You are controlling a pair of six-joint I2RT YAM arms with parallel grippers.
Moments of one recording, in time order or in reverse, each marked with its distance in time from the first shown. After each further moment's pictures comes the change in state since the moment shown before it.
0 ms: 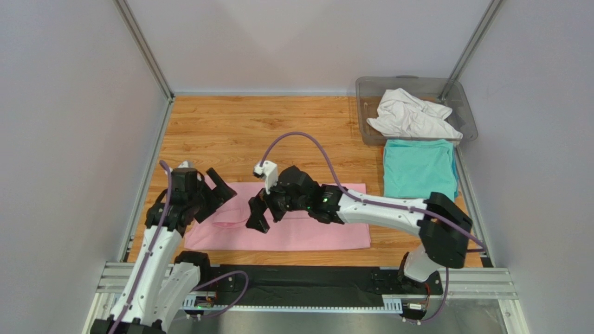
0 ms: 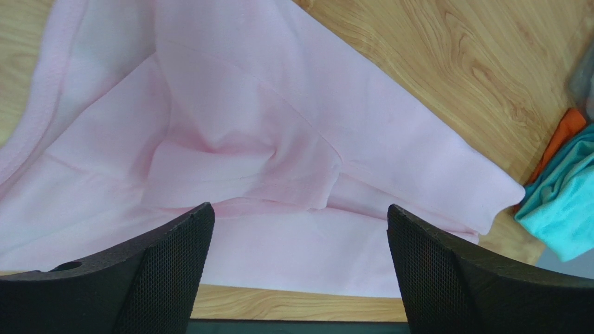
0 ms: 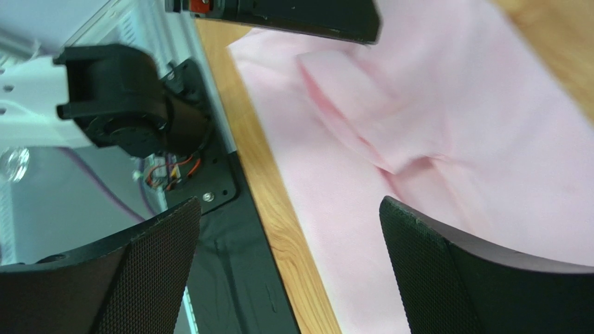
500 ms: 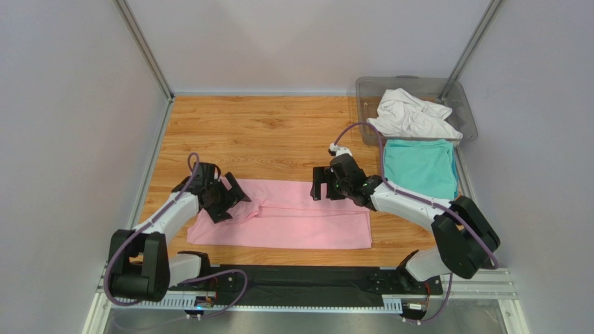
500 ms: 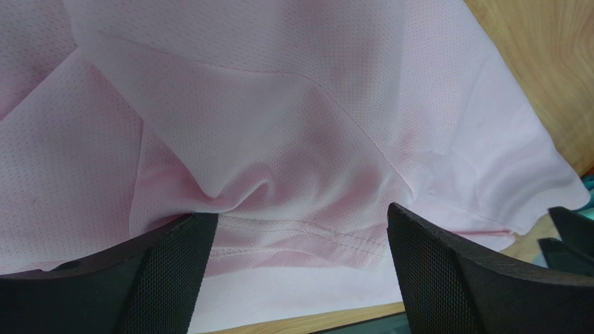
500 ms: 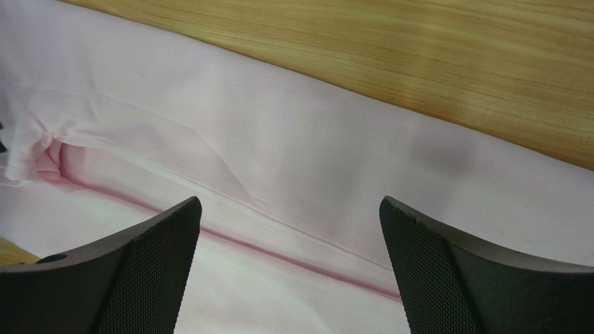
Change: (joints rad) left arm 0.002 0.493 -0.122 0.346 0.164 0.006; right arm -0.412 -0.194 -0.315 -0.201 0.320 0.200
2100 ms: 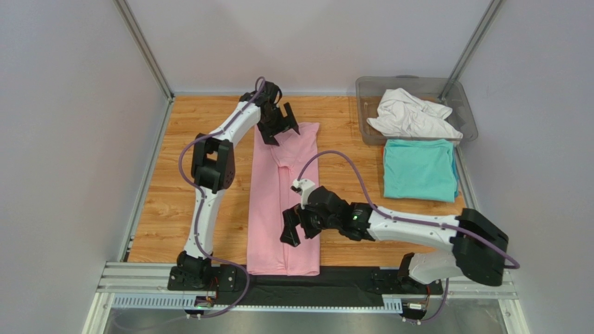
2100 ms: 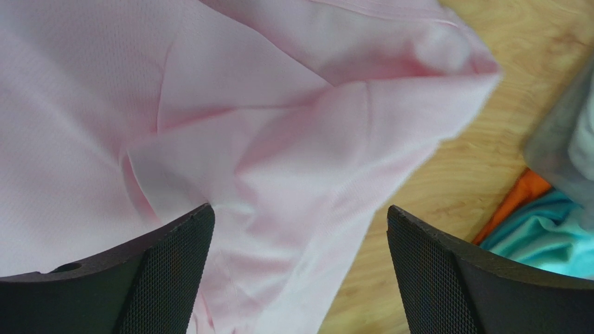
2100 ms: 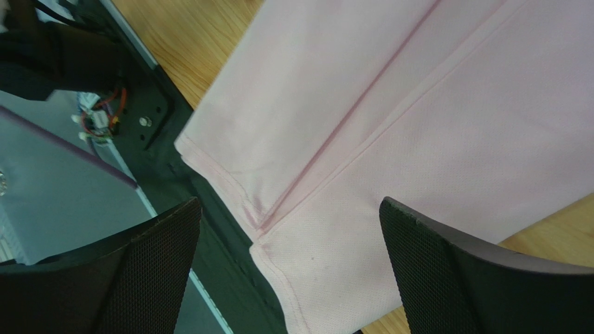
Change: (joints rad) left arm -0.251 1.235 1.629 -0.383 0.010 0.024; right arm 0.403 -0.053 -0.066 0.102 -0.188 0.042
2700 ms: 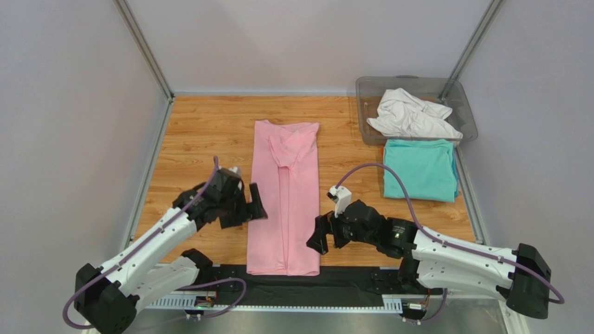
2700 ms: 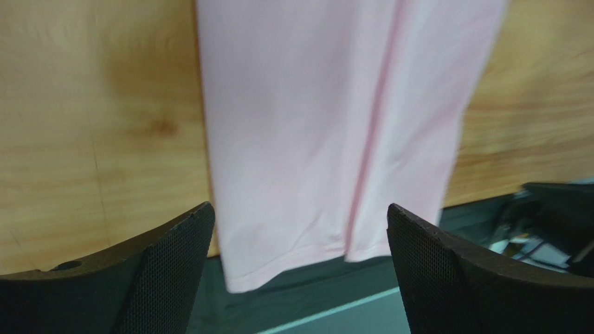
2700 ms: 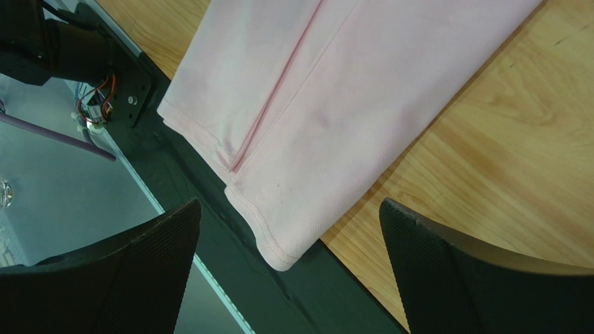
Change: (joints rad) left arm -0.198 -1.478 -1.394 0.061 -0.154 -0.025; right arm 0.002 -0.505 -0.219 -0.162 0.132 0.060
